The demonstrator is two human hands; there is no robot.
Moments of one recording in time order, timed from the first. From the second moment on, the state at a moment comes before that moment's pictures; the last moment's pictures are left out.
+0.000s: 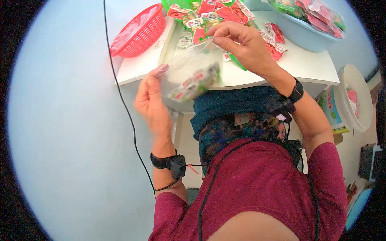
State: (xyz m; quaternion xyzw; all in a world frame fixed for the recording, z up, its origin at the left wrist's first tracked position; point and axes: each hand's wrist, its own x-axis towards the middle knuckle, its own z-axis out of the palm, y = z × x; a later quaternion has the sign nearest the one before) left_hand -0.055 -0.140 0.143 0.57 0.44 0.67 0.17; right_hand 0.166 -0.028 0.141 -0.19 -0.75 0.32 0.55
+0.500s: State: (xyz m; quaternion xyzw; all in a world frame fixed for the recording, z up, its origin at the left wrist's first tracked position) left_hand -0.104 -0.255 0.057 0.45 0.64 0.53 0.33; right_hand 0.138 -0.109 0.057 -0.16 -0.74 0.54 0.36
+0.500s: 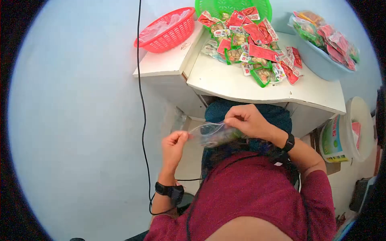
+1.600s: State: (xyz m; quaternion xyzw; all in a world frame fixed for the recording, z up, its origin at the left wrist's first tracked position) left_hand -0.047 -0.233 0.073 0.77 0.58 0.28 -0.08; right_hand 0.130 -0.113 0.036 -0.24 -0.75 0.50 0.36
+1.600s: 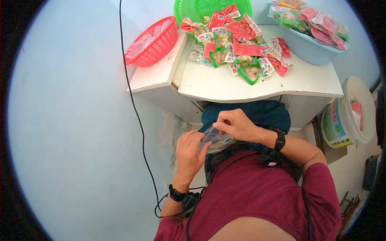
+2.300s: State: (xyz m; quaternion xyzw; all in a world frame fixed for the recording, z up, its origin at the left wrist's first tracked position) left_hand -0.043 -0.221 0.066 0.73 0.59 0.35 0.01; right_hand 0.148 -0.108 0.037 -0.17 -0.76 0.52 0.34
